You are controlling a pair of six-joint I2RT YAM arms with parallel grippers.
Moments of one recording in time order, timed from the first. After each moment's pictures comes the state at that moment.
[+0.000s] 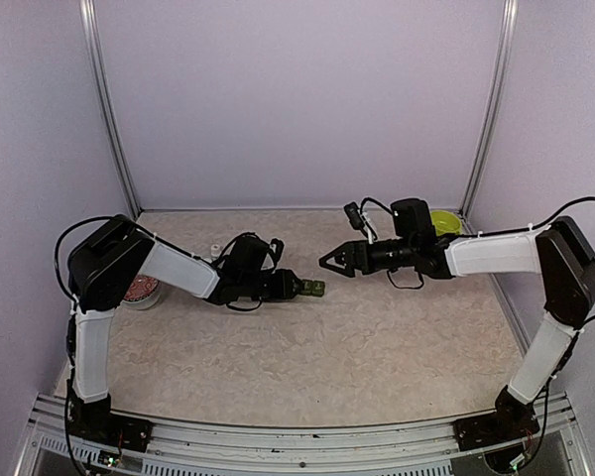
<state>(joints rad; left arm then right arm) -0.71 2.12 1.18 0.32 0.15 -0.60 0.57 1.73 1.05 0.23 -0.66 0.34</state>
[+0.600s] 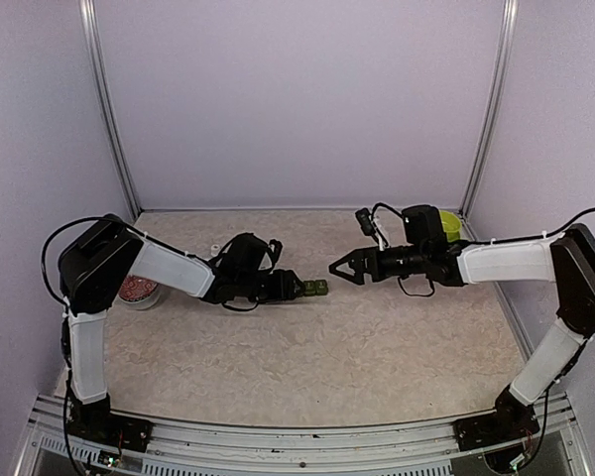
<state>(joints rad) -0.73 2.08 1.16 0.27 0.17 -0.62 0.55 1.65 0.94 0.22 -0.60 0.32</state>
